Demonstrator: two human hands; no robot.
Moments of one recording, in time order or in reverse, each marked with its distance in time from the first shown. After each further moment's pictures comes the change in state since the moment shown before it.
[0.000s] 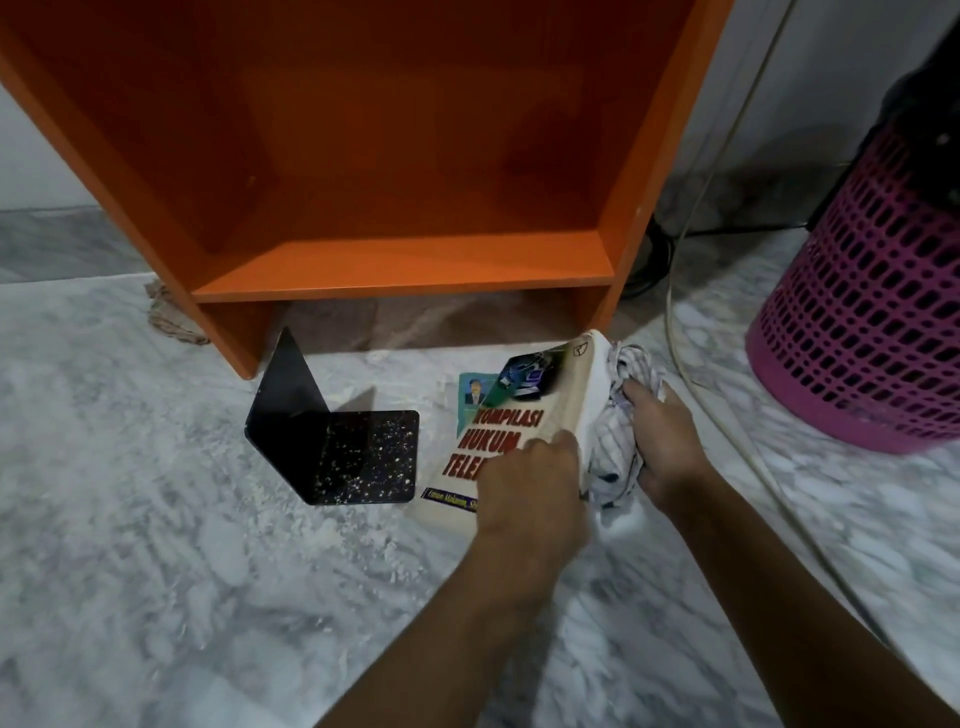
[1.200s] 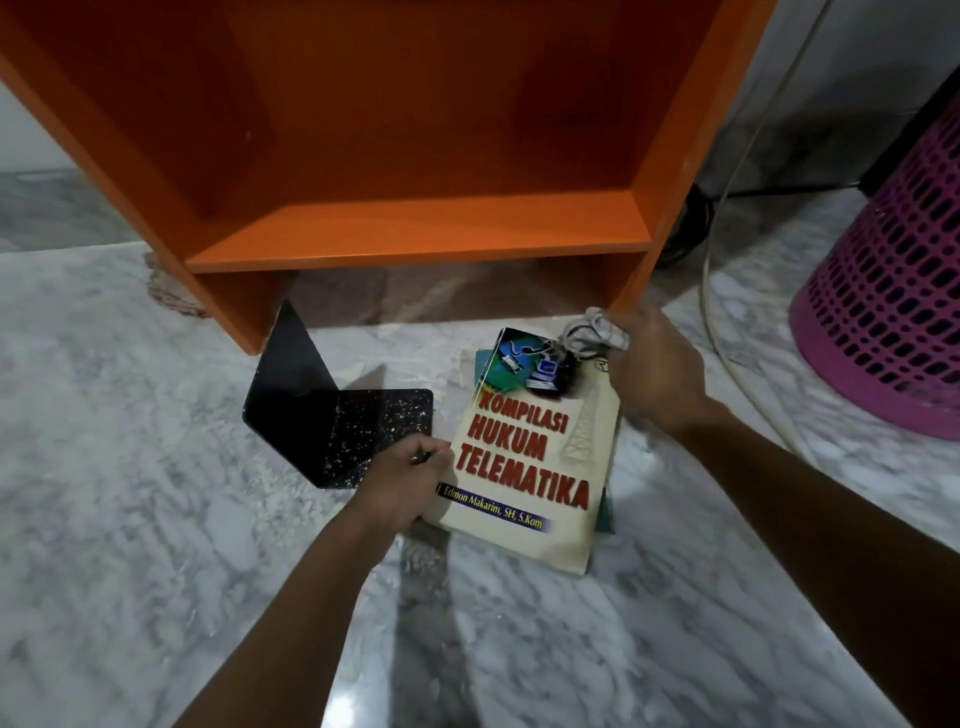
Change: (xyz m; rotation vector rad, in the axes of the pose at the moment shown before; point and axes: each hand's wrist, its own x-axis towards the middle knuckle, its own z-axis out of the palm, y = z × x) left_hand 0.003 -0.139 0.055 -1.081 -0.129 -0.704; right_hand 0.032 -0.019 0.029 -1.133 0.007 -0.641
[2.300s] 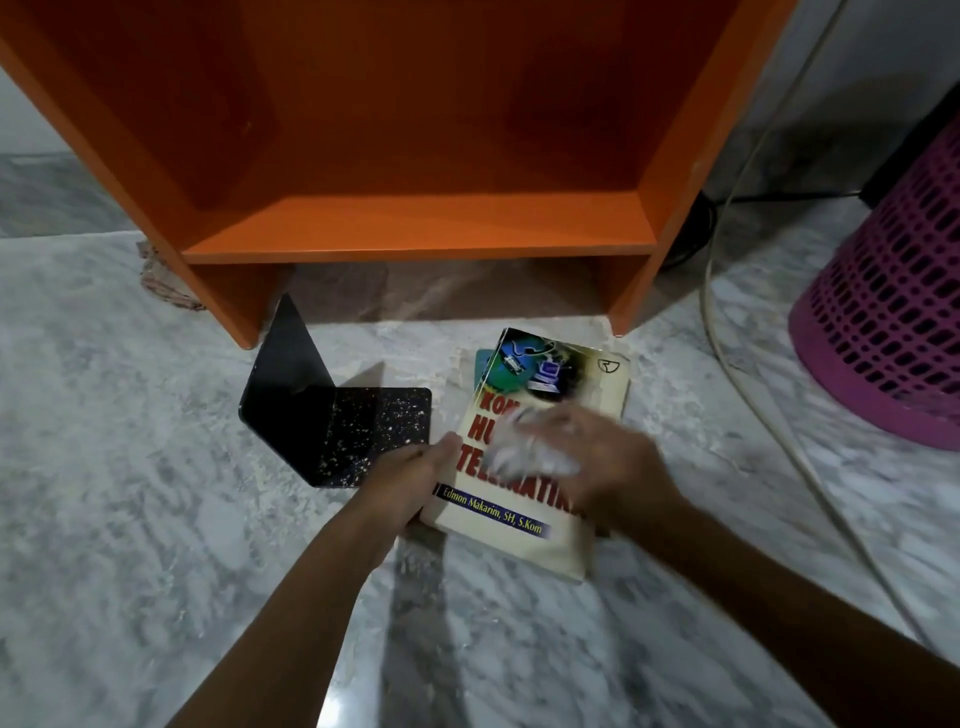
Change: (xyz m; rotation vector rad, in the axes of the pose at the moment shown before) left_hand 0.005 -0.001 0.003 -0.129 -0.063 -0.101; right_hand -0.084 -0.007 0.033 0.085 -0.088 -0.553
